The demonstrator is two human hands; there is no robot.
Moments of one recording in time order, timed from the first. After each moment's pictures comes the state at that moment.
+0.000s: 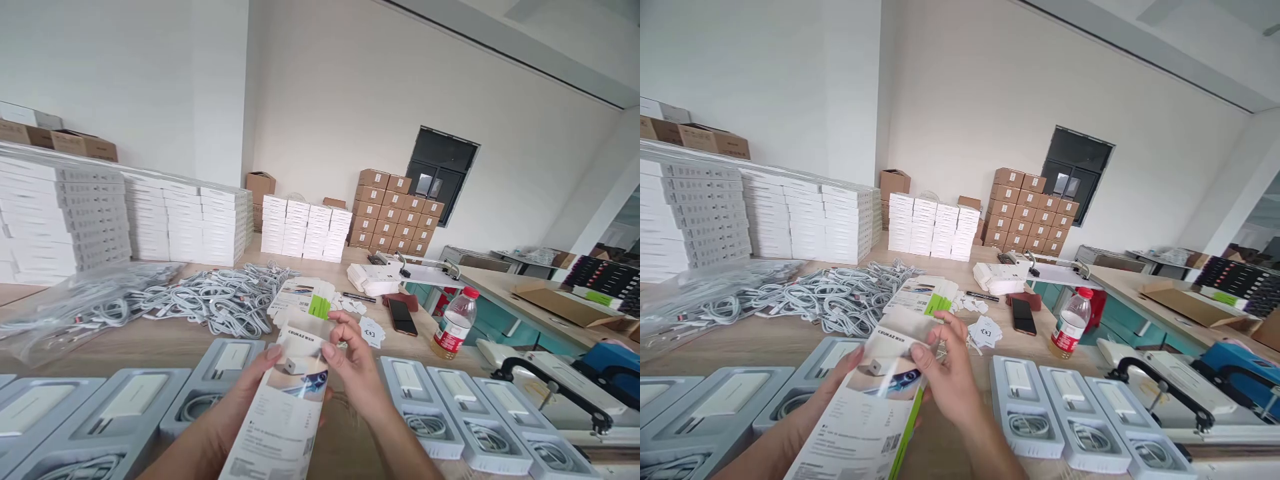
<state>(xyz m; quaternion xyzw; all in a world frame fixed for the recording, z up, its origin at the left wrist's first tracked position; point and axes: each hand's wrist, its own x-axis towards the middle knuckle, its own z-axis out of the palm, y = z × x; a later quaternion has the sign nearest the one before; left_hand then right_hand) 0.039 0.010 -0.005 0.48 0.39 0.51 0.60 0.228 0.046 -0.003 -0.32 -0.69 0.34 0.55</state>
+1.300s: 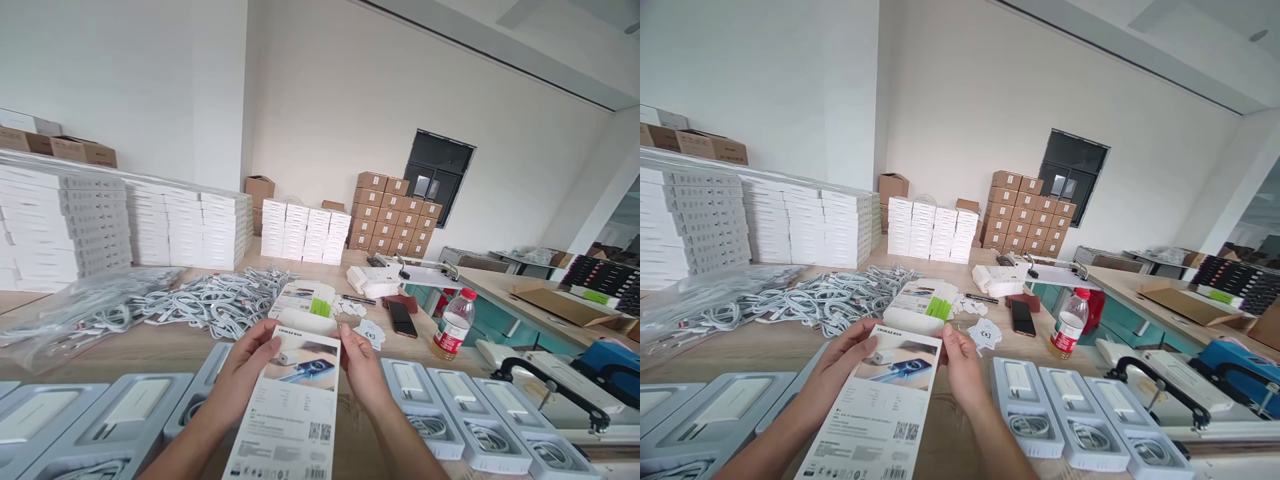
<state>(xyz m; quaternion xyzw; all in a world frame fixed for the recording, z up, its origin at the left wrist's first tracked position) 0.029 0.017 0.004 0.50 0.41 0.61 0.46 0.229 0.069 -0.019 -0.29 -0.55 0.55 0.55</state>
